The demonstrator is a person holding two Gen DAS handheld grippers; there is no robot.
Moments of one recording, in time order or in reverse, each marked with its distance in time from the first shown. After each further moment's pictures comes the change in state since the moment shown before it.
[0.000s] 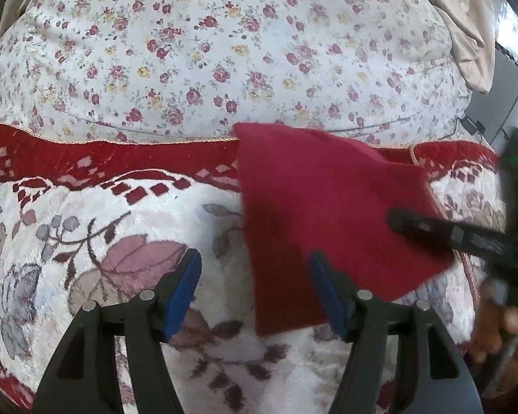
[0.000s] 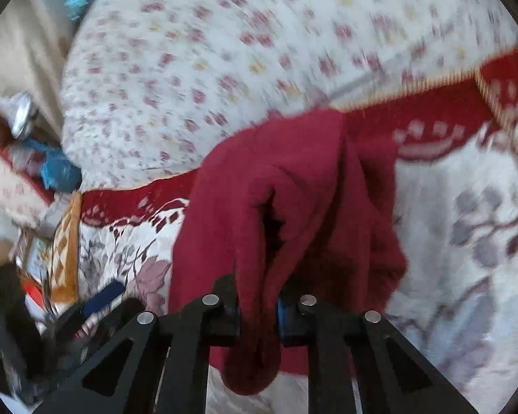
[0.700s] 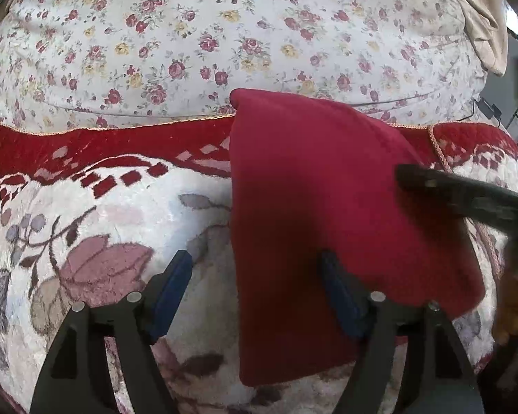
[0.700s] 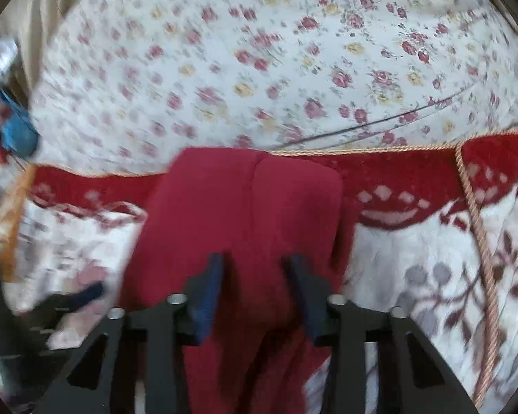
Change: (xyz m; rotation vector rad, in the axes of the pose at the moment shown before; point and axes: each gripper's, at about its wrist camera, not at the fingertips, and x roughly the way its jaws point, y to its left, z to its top) left arm 0.061 -0.016 -0.003 0.026 0.065 0.033; right arm 0.046 -0.013 0.039 -0.152 0.008 -0.290
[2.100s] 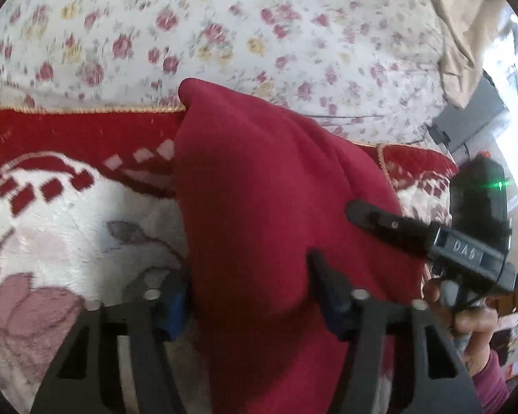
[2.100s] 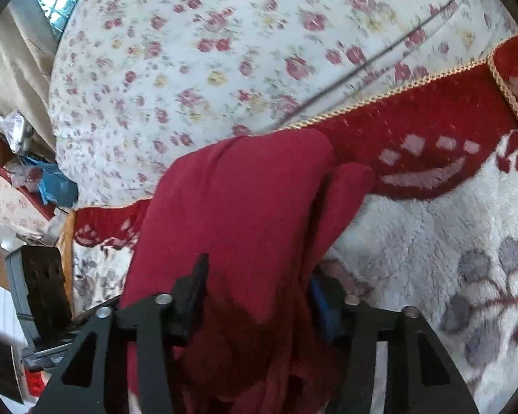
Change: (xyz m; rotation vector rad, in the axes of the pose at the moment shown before) left arm 0.023 0.012 0.039 -0.079 0.072 -0.354; right arm 0.019 -0.047 -0.004 0.268 0.020 0.402
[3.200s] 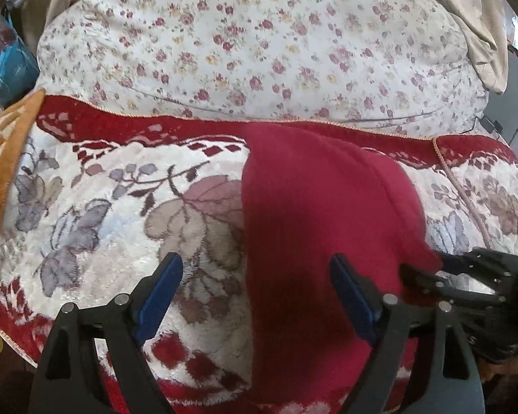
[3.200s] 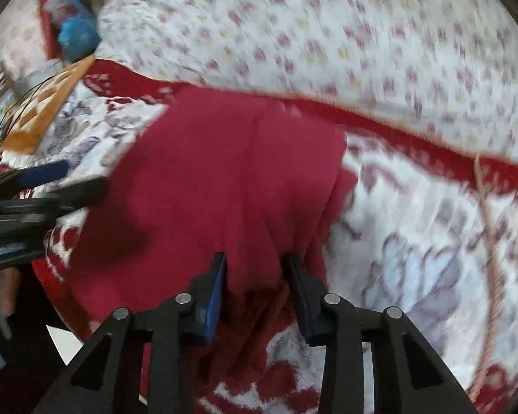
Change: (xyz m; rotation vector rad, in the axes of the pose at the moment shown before) left arm -0.143 0.010 -0.127 0.032 -0.189 0.446; right arm -0.030 0.130 -0.161 -0.505 0.088 -0.336
